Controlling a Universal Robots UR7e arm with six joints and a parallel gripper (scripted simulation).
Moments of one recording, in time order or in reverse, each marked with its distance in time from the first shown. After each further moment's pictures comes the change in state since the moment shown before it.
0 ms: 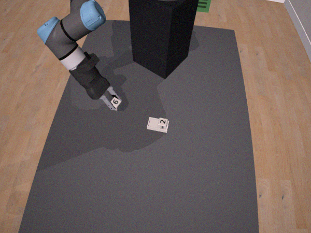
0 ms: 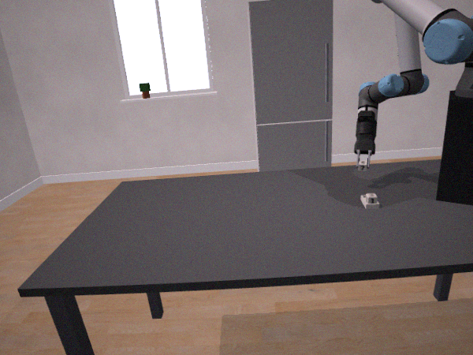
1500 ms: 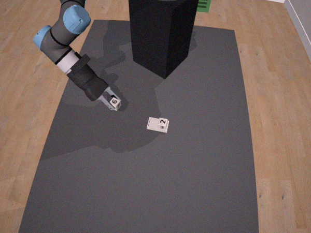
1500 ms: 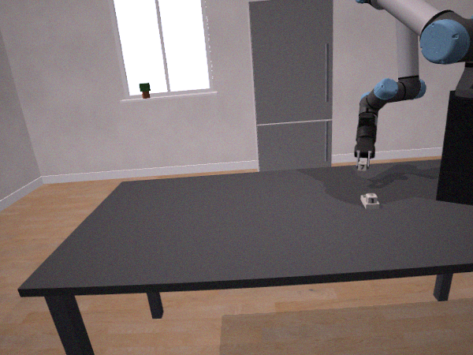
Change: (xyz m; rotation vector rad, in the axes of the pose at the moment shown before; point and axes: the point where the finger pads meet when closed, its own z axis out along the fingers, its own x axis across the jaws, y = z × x) arm 0.001 0.003 0.000 0.216 0.004 0.000
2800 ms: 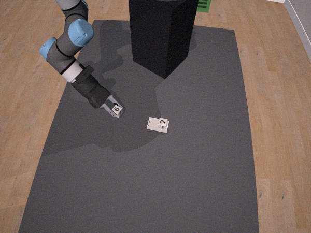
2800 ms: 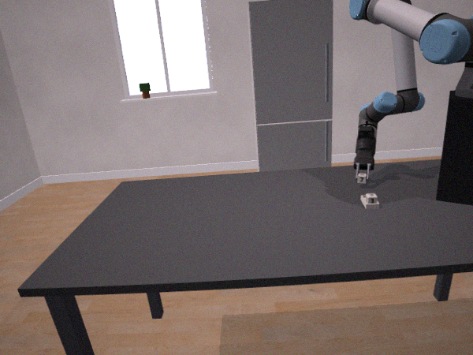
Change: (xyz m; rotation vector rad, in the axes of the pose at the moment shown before) arm 0.000 0.035 0.035 0.000 0.000 0.000
